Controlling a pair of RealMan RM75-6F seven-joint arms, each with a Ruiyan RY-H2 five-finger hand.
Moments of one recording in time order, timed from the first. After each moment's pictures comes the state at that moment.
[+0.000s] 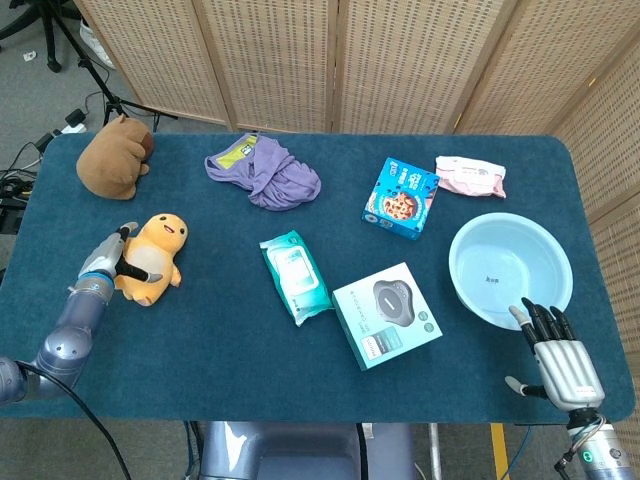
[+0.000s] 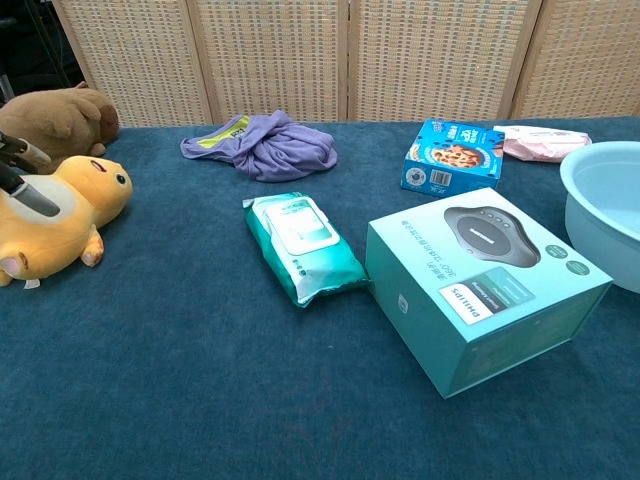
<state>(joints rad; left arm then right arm) -0.89 -1.19 -0.22 -1.57 -0.10 0.78 0.35 0.12 -1.12 -0.01 -1.67 -1.52 1.35 -0.13</state>
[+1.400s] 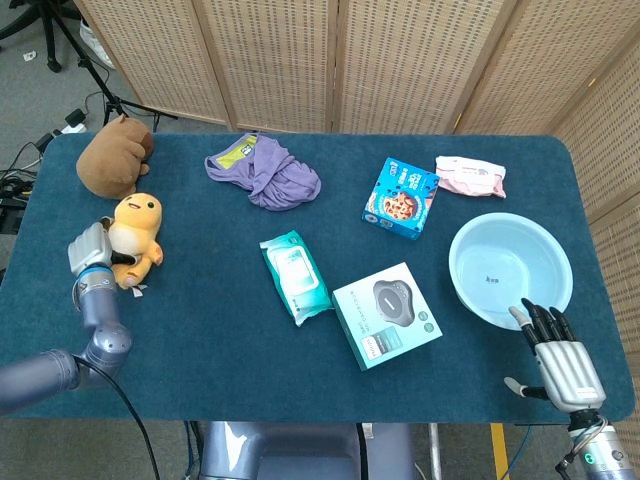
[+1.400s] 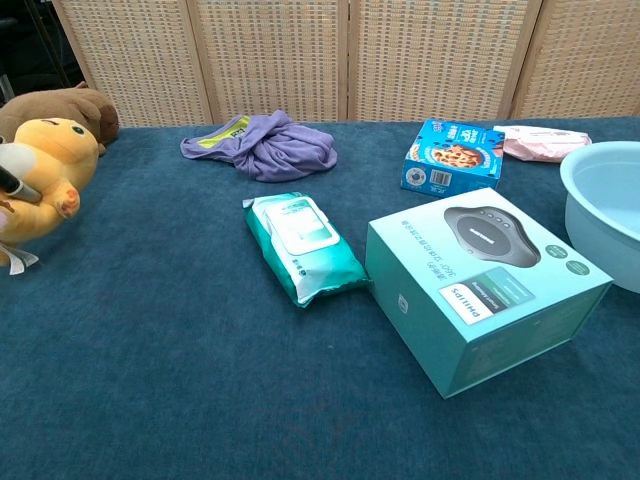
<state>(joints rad) -0.89 -1.43 -0.24 -1.33 0.00 1.11 0.42 0.11 -1.11 -0.01 -1.68 -1.53 1.36 -0.10</state>
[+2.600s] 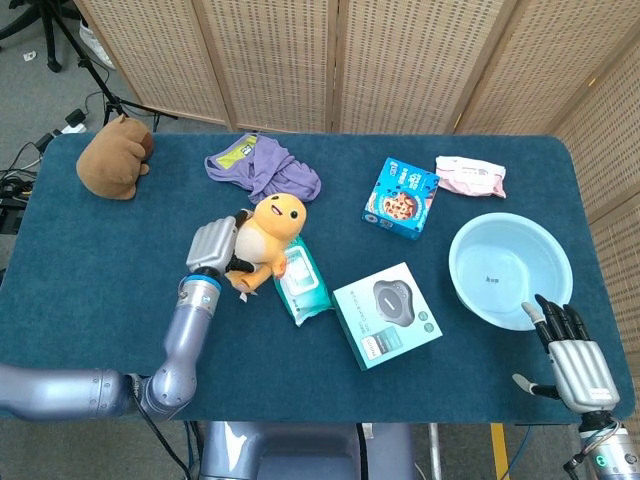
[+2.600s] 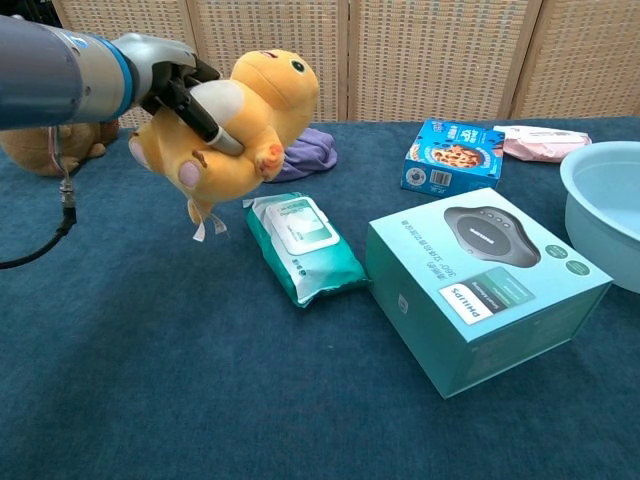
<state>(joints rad) -1.05 -1.51 -0.44 -1.79 0.19 1.26 0.57 0.10 -1.08 0.00 -1.69 -1.53 1.40 -0.06</state>
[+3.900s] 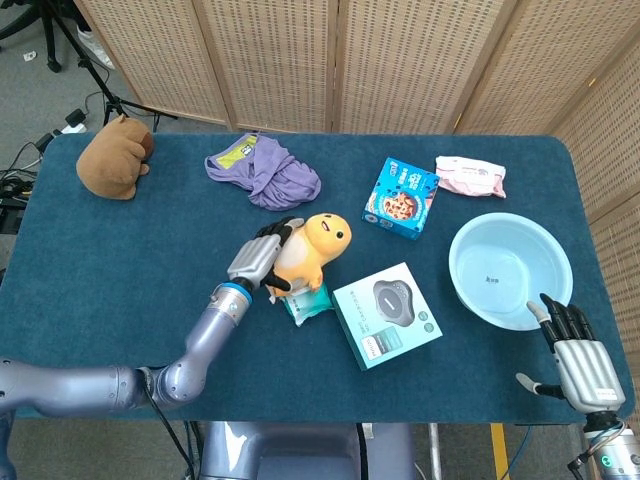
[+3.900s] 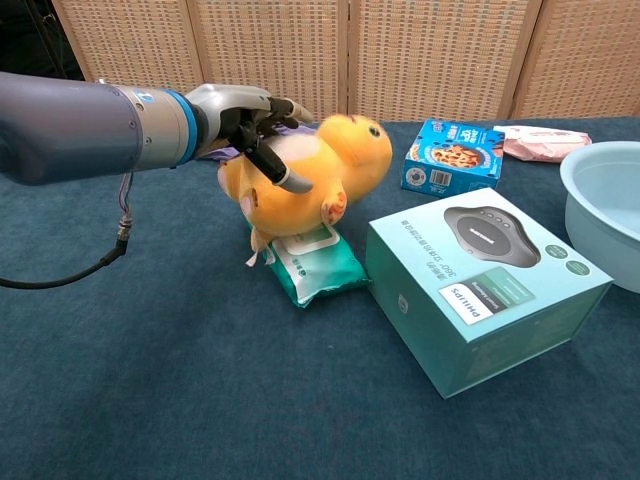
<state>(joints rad) -1.03 -1.57 -0.39 -1.66 0.39 0.93 0.38 0.09 -1.07 0.00 -1.68 -1.53 1.40 -0.03</state>
